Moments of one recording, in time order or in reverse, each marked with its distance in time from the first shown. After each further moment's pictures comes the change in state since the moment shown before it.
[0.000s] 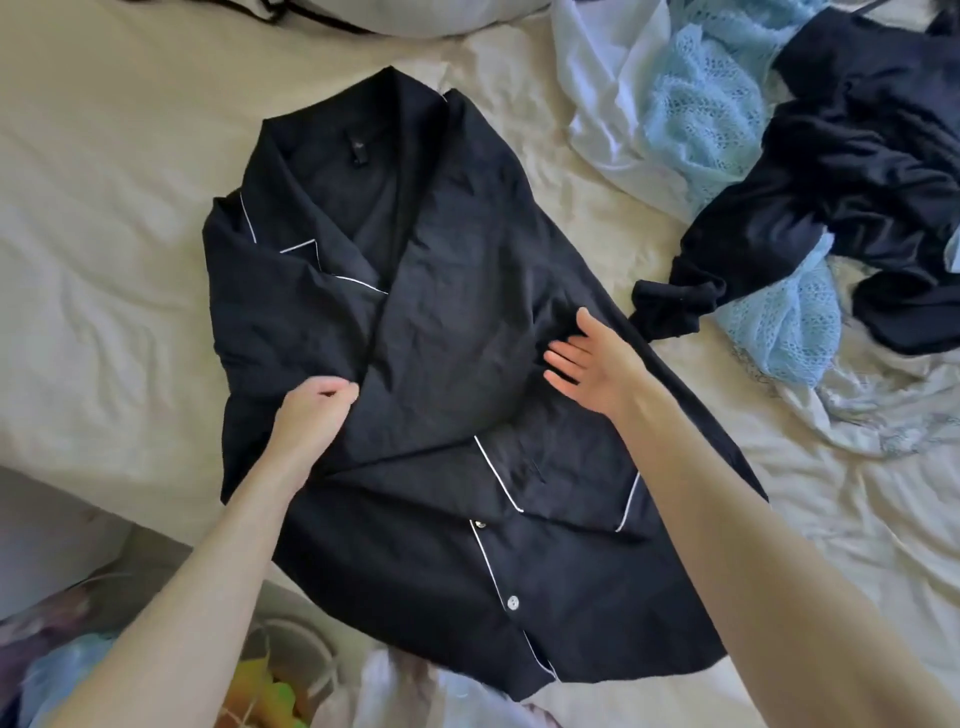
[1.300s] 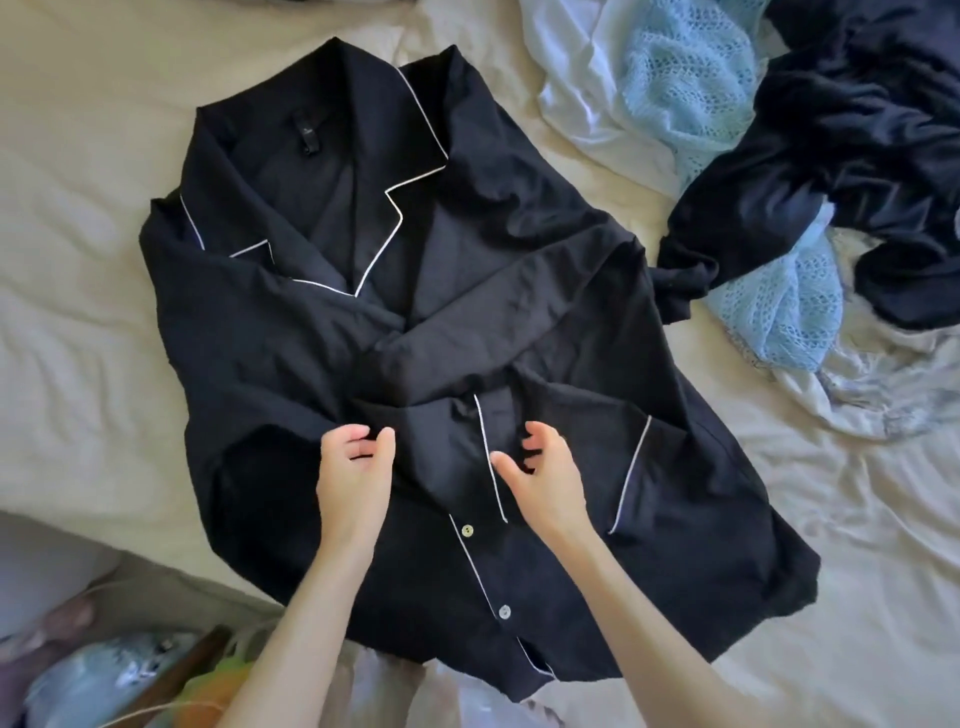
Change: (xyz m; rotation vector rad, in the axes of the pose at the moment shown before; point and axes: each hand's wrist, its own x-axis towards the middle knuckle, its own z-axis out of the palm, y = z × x) left_hand -0.047 -0.011 0.074 -0.223 0.148 -0.025; right_hand -0.024 0.122 -0.024 -0.893 0.200 -0.308
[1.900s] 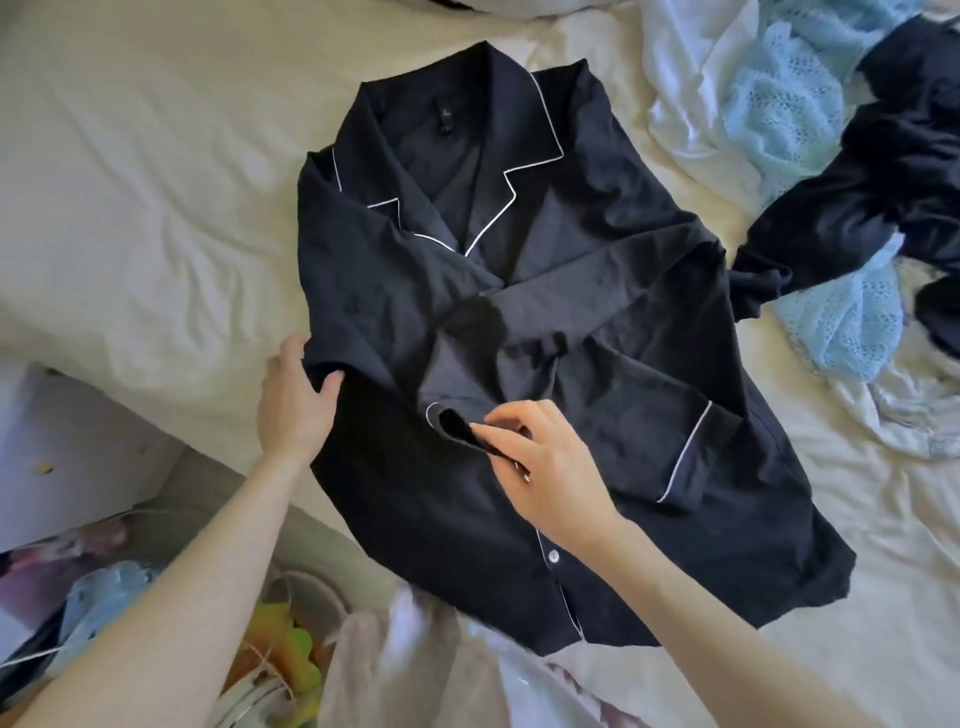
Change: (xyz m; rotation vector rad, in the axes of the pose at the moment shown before) left_hand 0.052 -0.036 -0.127 0.430 0.231 0.355; right_hand -0.088 -0.044 0.023 -0.435 0.082 -1.121
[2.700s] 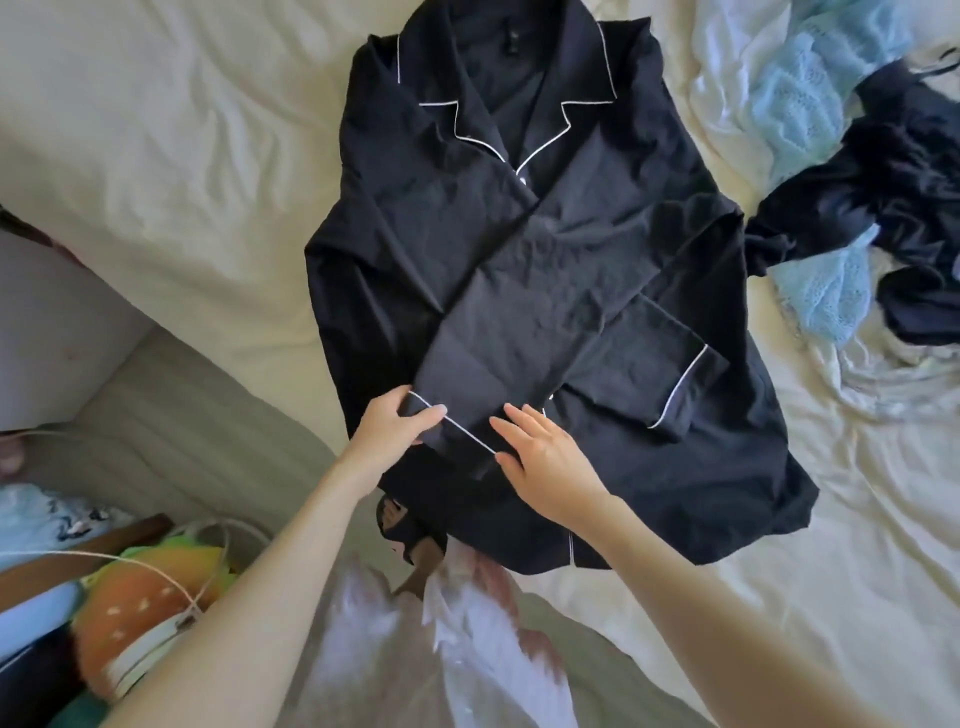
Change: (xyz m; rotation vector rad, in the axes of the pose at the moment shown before) left_hand -0.119 -0.067 0.062 -0.724 -0.580 -0.240; right_hand -0.088 0.002 0.074 -0.364 -0.625 0.257
